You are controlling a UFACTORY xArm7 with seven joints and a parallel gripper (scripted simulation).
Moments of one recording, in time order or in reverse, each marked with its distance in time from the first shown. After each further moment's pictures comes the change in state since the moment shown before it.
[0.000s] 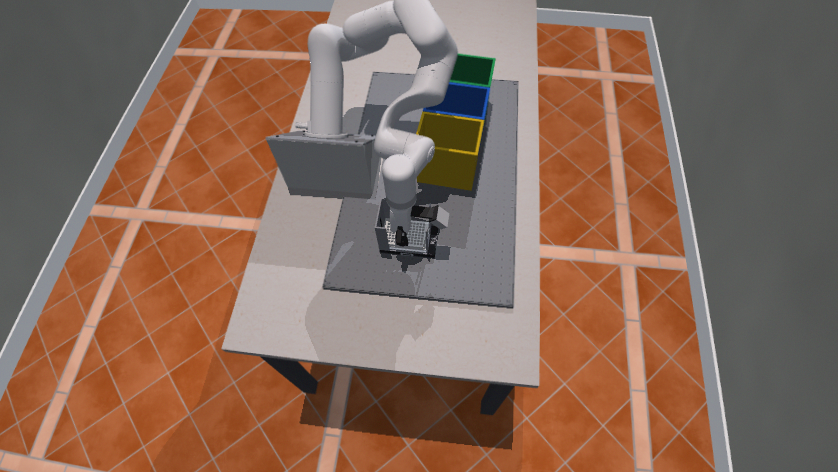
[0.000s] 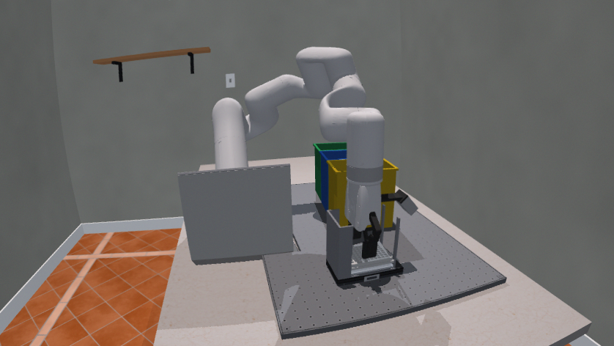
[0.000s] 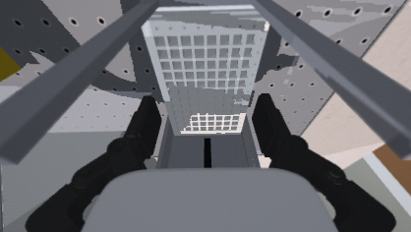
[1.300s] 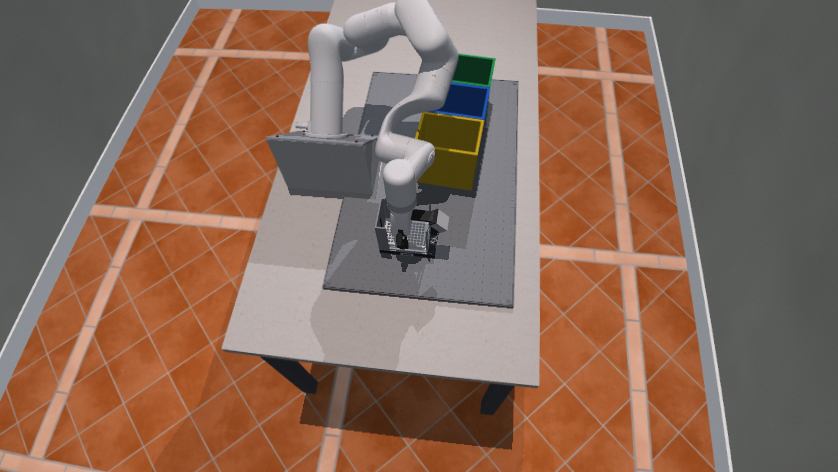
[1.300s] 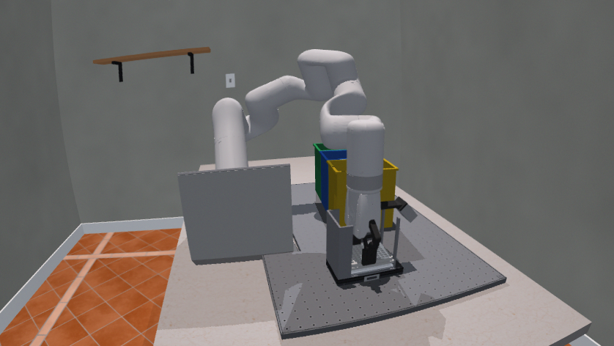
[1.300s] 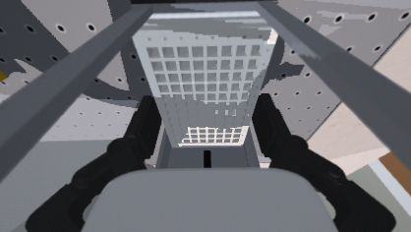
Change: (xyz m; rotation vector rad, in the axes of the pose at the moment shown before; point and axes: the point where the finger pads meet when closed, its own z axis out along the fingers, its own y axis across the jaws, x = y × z) arm 0.000 0.000 0.017 -0.001 0.001 0.000
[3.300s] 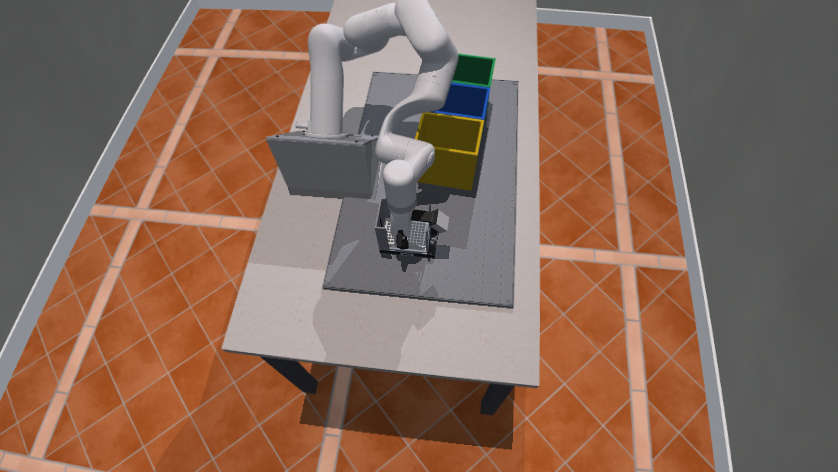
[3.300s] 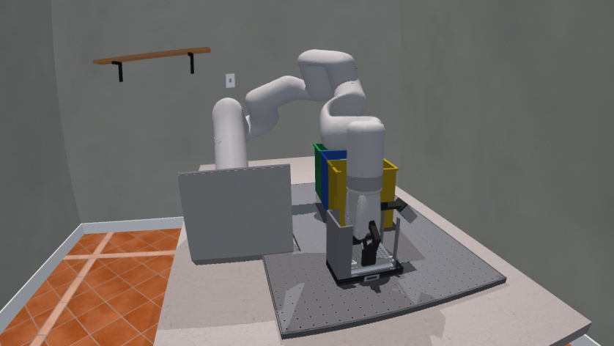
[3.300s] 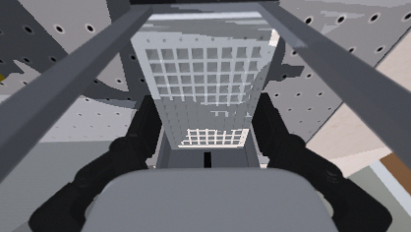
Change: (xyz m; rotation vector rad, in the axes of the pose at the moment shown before) arm 0.000 0.000 0.002 0.001 0.000 0.000
